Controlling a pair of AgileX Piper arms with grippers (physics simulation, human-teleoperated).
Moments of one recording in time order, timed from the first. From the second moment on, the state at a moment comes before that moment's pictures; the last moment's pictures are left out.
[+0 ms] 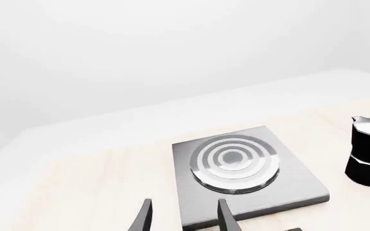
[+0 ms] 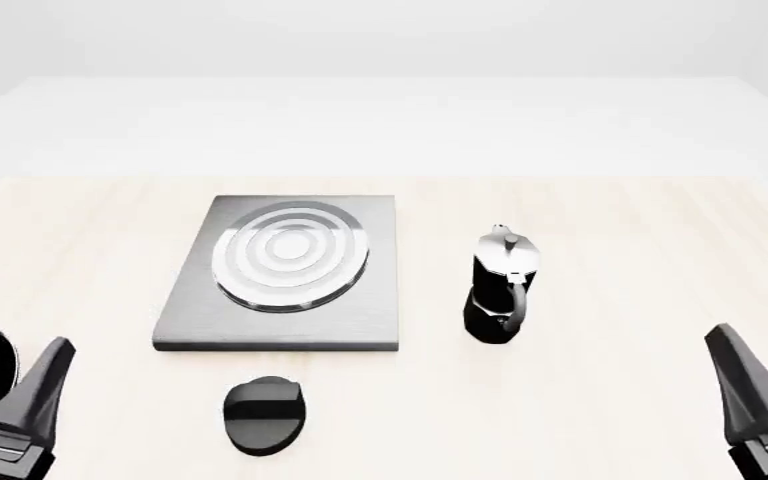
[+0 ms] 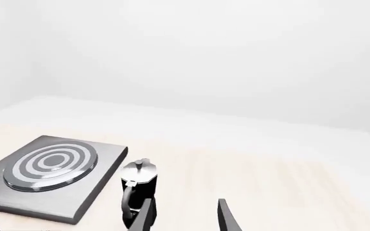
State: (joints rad) left arm -0.13 0.01 -0.07 0.07 0.16; right arm 0.15 0.00 -0.09 0.04 -0.06
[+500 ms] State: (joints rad) left arm -0.09 0.00 -0.01 0.08 0.16; right arm 0.30 0.30 -0.26 0.03 -0.04
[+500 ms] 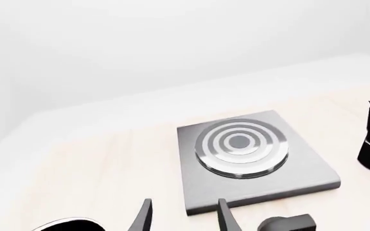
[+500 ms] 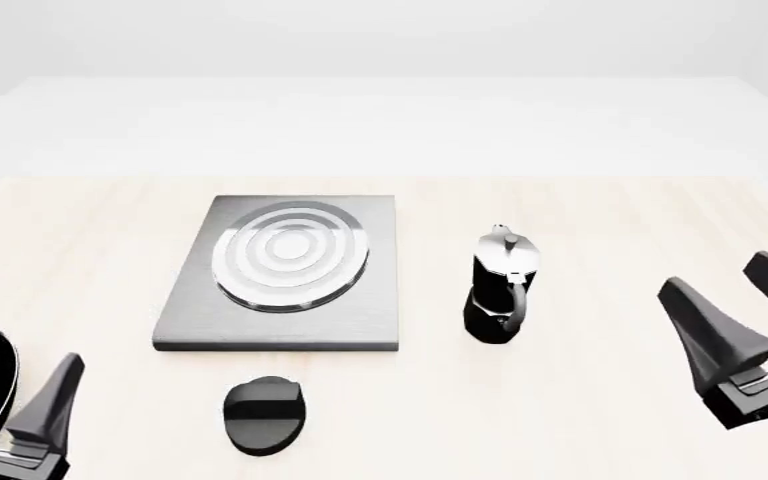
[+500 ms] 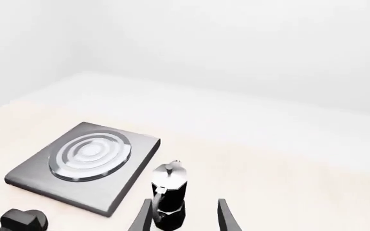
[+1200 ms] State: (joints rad) left arm -0.10 0.00 0.00 0.11 0.16; right arm 0.38 0.77 -0.32 -0.20 0.10
